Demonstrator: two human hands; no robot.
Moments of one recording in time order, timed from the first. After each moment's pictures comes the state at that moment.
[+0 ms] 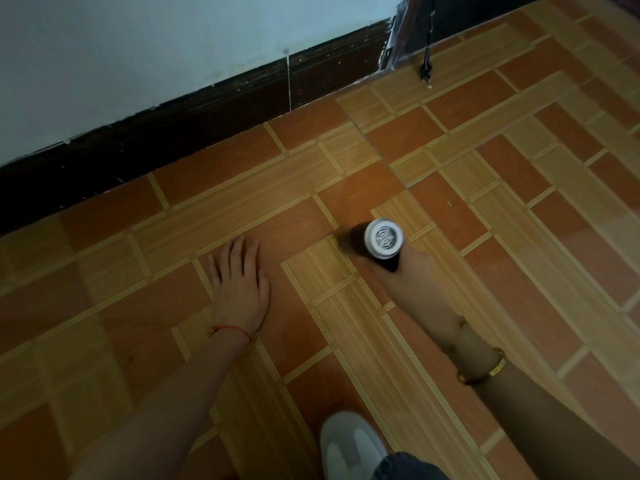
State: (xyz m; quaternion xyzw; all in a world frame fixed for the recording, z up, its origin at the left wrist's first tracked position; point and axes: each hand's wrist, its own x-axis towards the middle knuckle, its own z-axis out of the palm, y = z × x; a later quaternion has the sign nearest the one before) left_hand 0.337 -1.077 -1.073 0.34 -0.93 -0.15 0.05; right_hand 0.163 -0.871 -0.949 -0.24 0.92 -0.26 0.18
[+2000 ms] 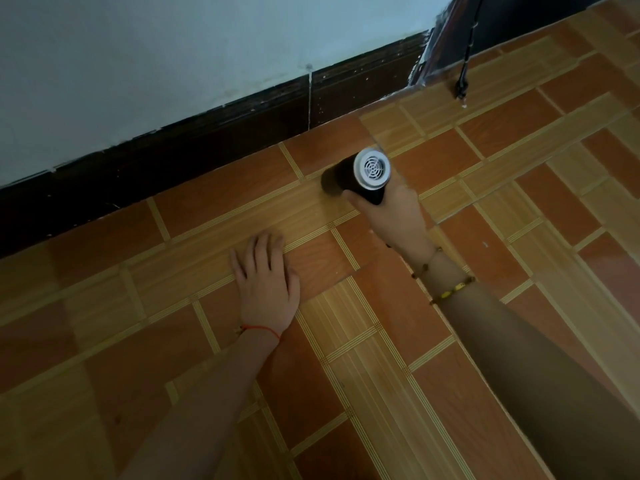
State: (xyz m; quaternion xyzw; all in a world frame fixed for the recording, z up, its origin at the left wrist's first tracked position) left_hand 0.255 -1.105 -1.067 0.35 -0.93 -0.12 0.06; right_hand 0.047 -1.017 -0.976 -0.29 0.89 -0.33 0.13
